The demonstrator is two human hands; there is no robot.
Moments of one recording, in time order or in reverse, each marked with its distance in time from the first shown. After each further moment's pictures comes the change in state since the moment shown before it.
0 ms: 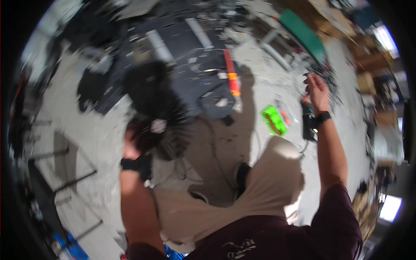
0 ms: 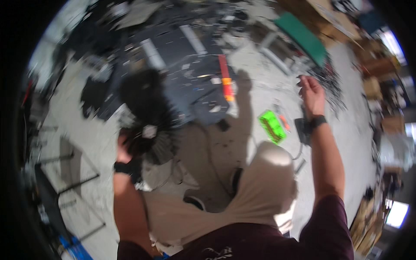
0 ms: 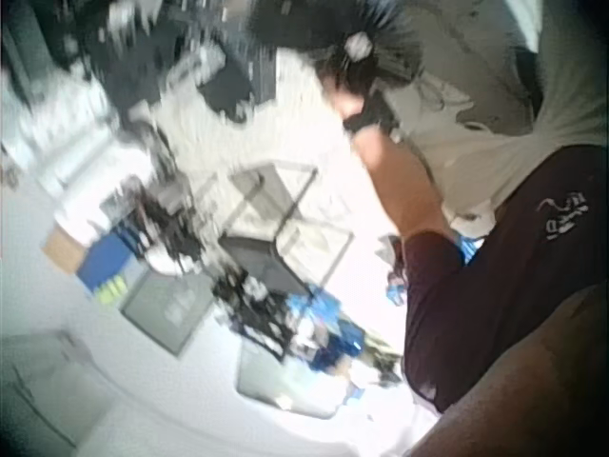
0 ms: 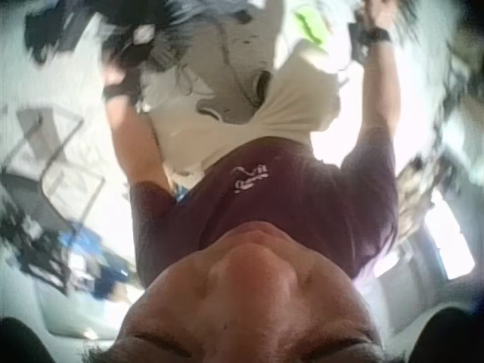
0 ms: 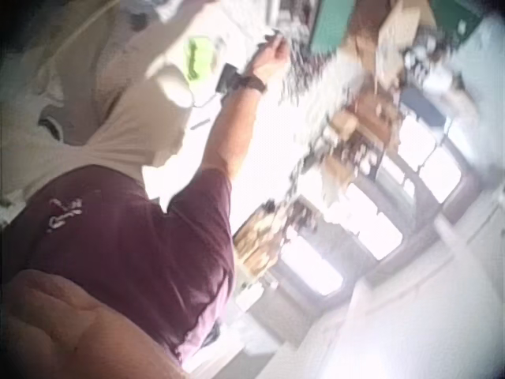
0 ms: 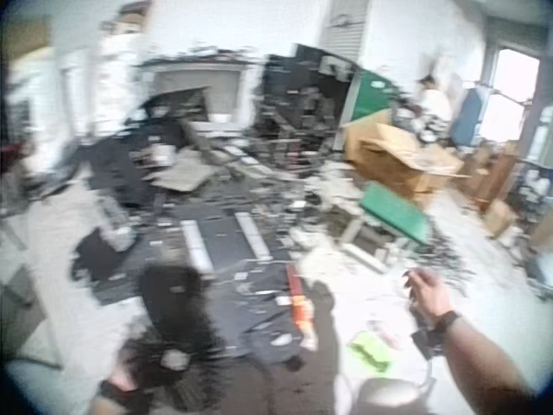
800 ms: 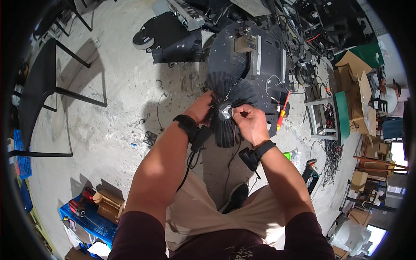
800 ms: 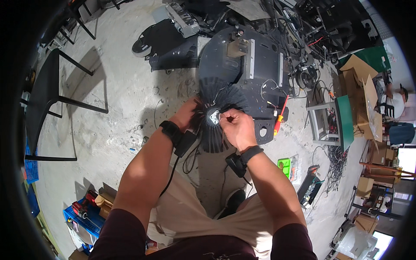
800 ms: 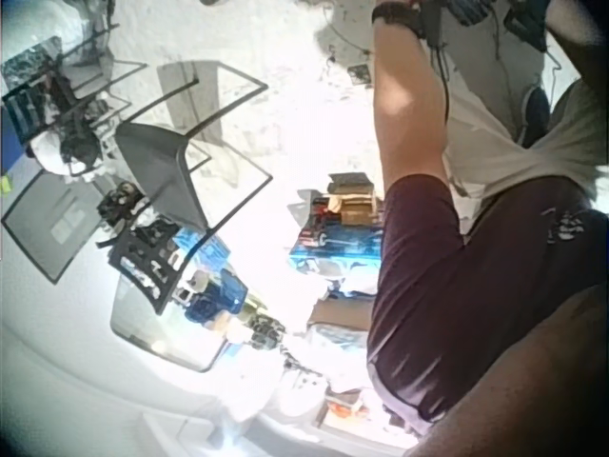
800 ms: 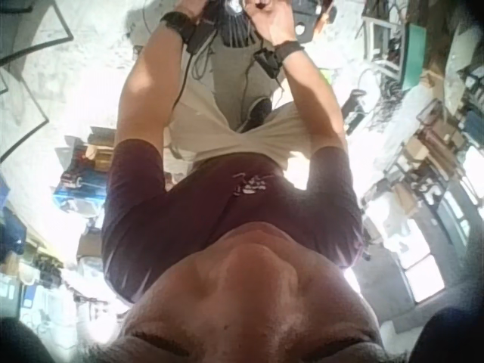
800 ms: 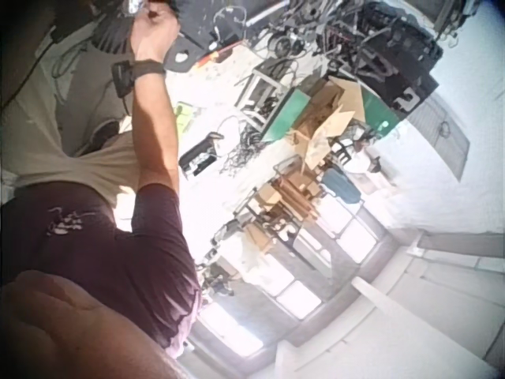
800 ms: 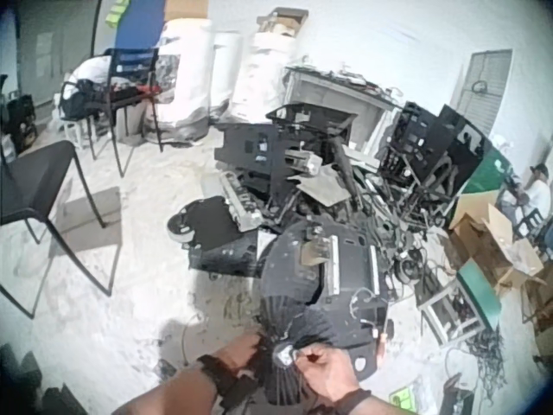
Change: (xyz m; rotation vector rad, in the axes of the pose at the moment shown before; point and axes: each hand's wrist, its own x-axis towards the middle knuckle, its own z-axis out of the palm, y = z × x) left_hand 0.024 -0.022 -0.005 -0.327 0.122 -0.005; right_hand -0.201 -0.175 0.346 -0.043 -0.776 -0.352
